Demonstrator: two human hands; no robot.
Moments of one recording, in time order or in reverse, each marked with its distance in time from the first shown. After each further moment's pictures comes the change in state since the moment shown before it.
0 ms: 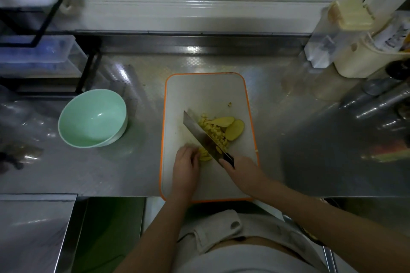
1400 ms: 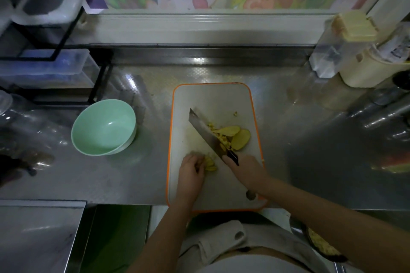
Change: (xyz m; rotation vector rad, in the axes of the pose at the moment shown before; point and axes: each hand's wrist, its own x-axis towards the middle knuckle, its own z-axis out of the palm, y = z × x) left_hand 0.008 0.002 -0.009 -0.013 -0.049 -0.017; right_hand 0.021 -0.007 -0.010 0.042 0.052 -0.020
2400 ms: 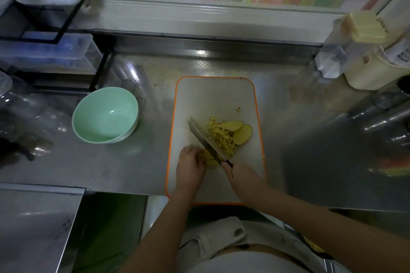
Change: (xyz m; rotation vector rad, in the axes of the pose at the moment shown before) left_hand 0.000 0.000 0.000 0.115 0.009 -0.073; right_hand -0.026 -0.011 0.020 -0.084 -0.110 0.079
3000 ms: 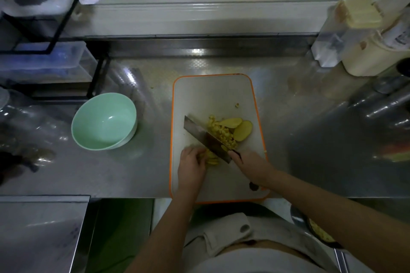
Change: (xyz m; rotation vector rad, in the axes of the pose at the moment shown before) left_hand 0.002 -0.006 0.001 -0.021 0.007 0.055; right_hand 0.024 0.018 -0.016 0.065 0.053 -0.094
